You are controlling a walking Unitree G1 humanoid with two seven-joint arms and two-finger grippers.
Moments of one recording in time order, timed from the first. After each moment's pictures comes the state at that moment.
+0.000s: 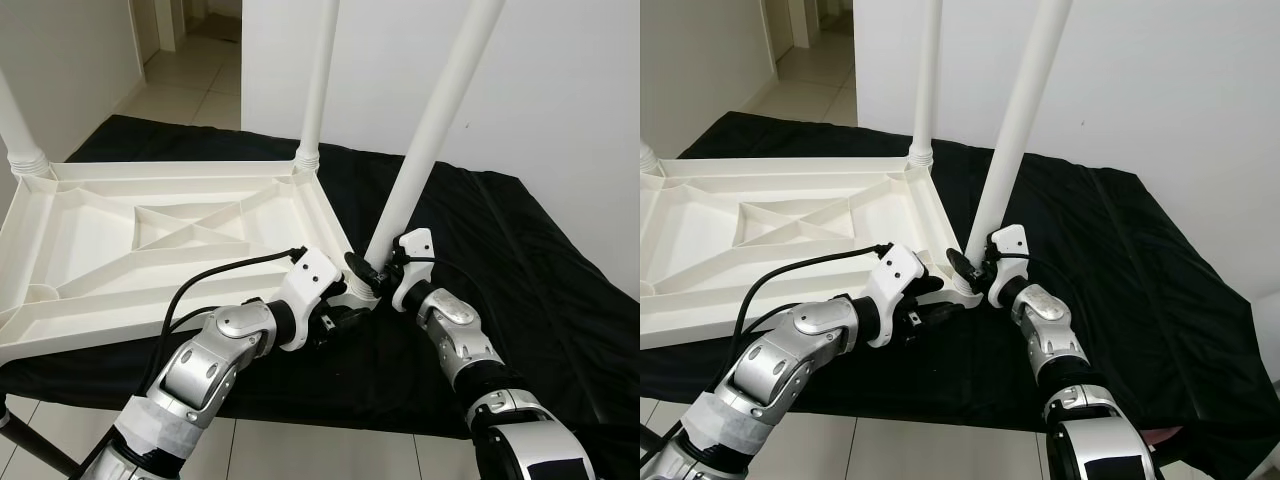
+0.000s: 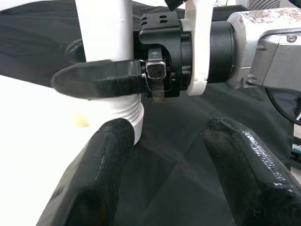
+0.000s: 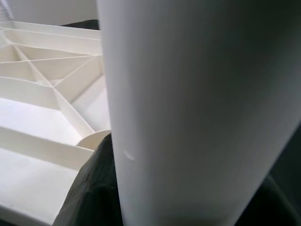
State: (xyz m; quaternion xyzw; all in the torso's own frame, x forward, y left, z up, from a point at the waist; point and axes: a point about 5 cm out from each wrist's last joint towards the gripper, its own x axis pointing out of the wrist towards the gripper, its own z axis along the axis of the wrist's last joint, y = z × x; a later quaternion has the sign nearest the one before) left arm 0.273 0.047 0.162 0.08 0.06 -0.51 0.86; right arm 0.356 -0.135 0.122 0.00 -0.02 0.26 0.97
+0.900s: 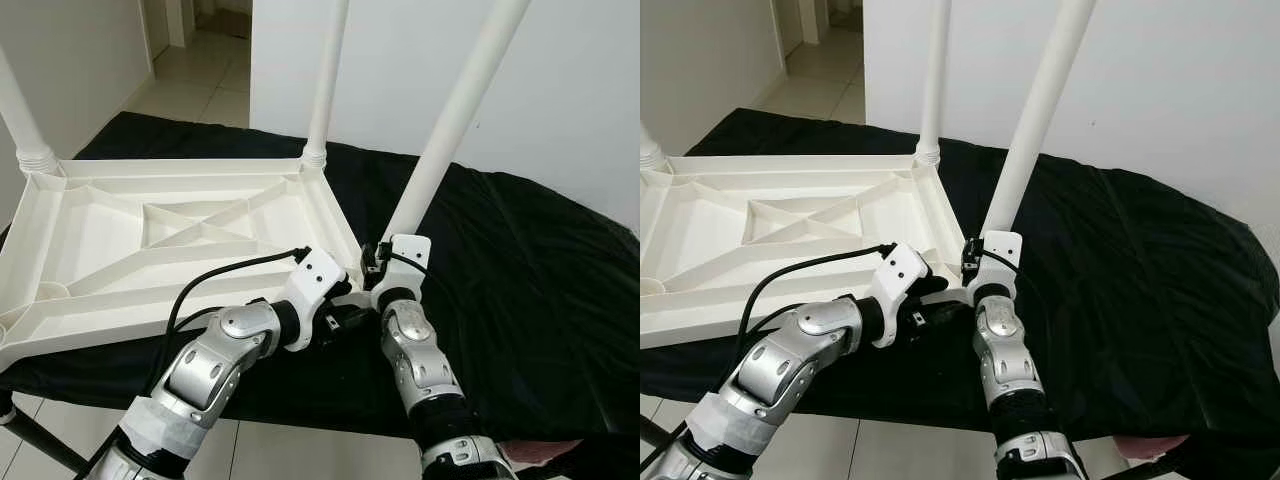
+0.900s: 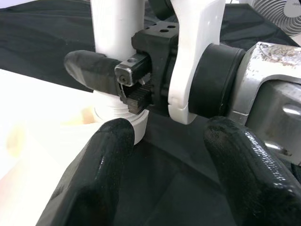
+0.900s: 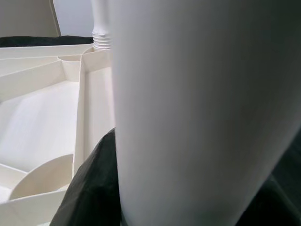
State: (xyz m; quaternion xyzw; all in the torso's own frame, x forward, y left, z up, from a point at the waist) left arm 0.273 0.043 0.163 0.07 0.06 -0.51 0.86; right arm 0.333 -0.108 0.128 0.04 -0.02 -0.01 1.00
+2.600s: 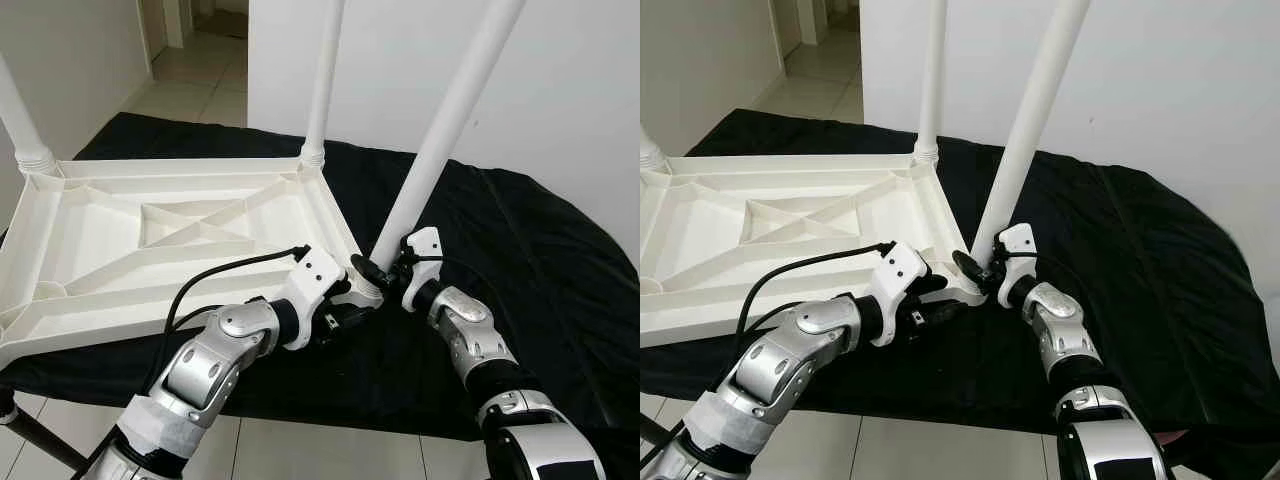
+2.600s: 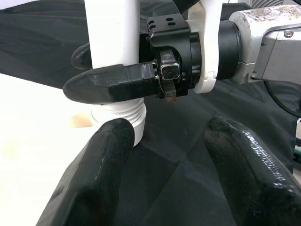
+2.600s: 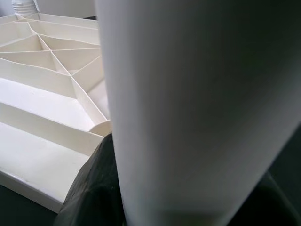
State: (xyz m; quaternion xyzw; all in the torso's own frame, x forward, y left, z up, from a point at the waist) left arm 0.272 0.044 0.165 0.08 0.06 -0.51 0.85; right arm 0.351 -0.144 0.124 -0.02 -0.01 0.33 0.94
